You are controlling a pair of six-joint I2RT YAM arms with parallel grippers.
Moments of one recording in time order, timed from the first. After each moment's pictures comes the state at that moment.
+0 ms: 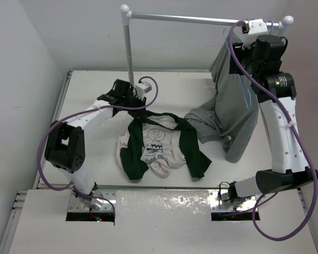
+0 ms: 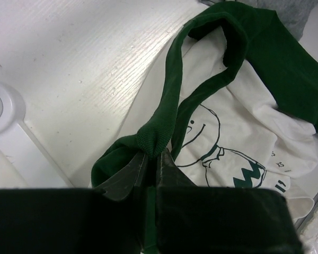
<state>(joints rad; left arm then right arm) -0.34 1.69 1.24 -0.40 0.50 0.15 0.12 1.43 1.84 -0.73 0.16 -0.12</state>
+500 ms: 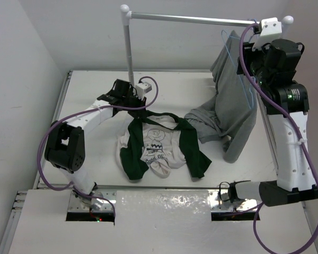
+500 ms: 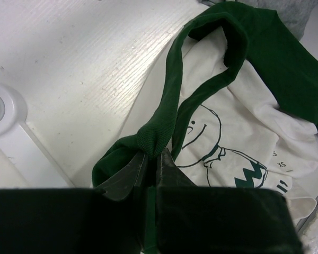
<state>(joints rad) -0.34 1.69 1.24 -0.39 0.50 0.16 0.12 1.32 1.83 -0.70 0.16 -0.14</state>
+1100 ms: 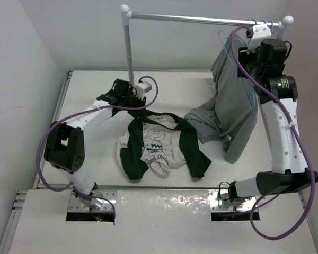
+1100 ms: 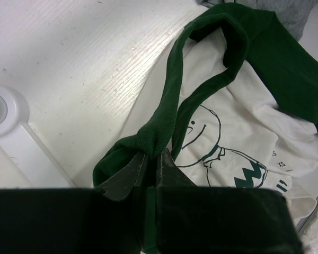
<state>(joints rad) -0.34 1.68 1.24 -0.39 0.50 0.16 0.06 1.41 1.77 -0.71 0.16 -0.17</state>
